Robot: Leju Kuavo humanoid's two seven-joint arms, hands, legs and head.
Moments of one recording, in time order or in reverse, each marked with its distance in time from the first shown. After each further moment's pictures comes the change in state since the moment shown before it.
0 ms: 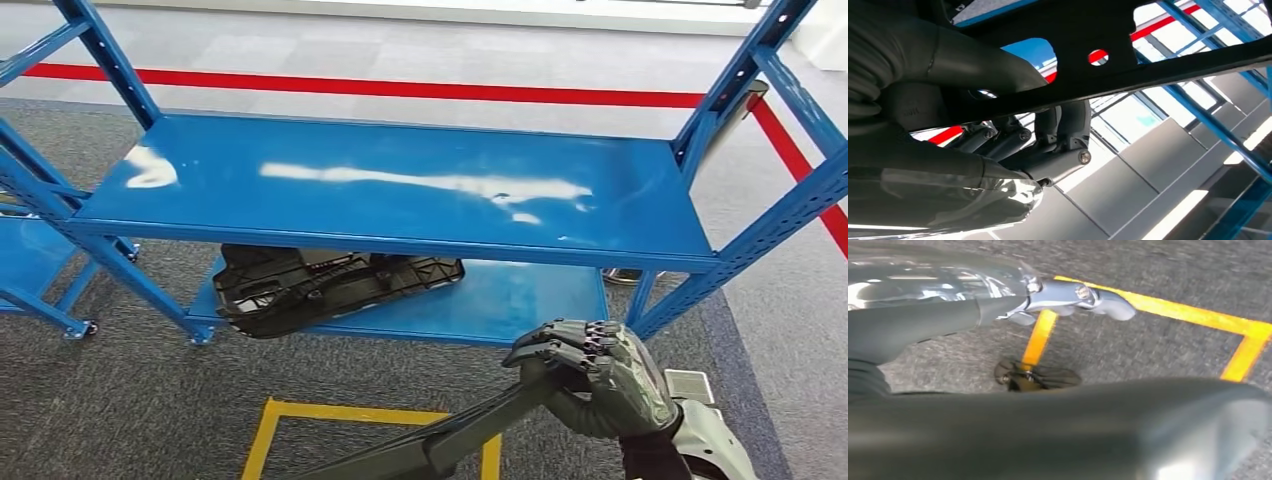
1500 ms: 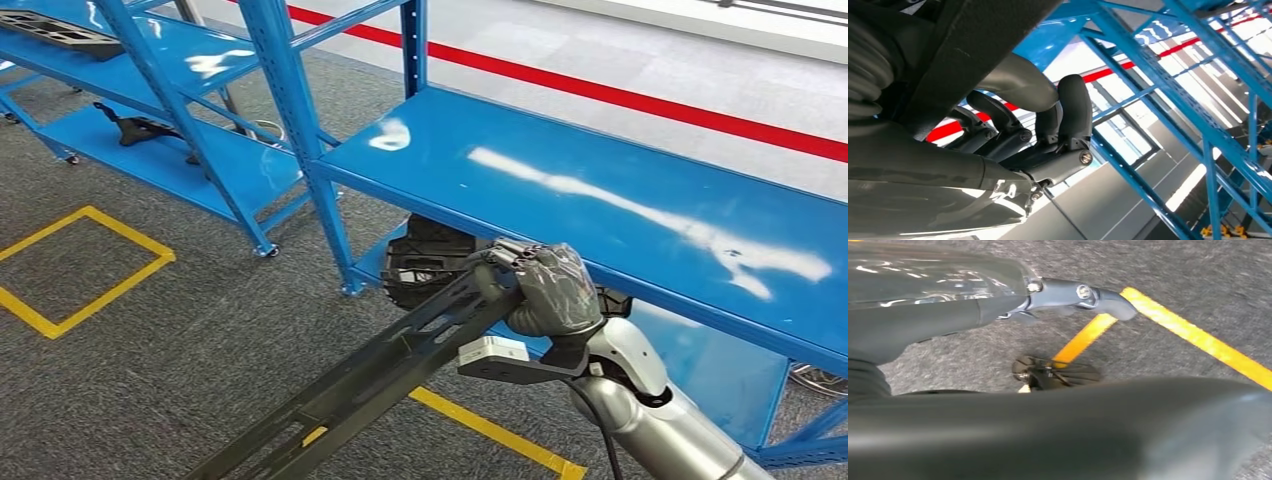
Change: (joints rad) left arm -0.002 0.004 -0.062 0.002 -0.078 -0.035 0.013; right arm -0.342 0.195 0.049 0.398 0.125 -0.050 0.148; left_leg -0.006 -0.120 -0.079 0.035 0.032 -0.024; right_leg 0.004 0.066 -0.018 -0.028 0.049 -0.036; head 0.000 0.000
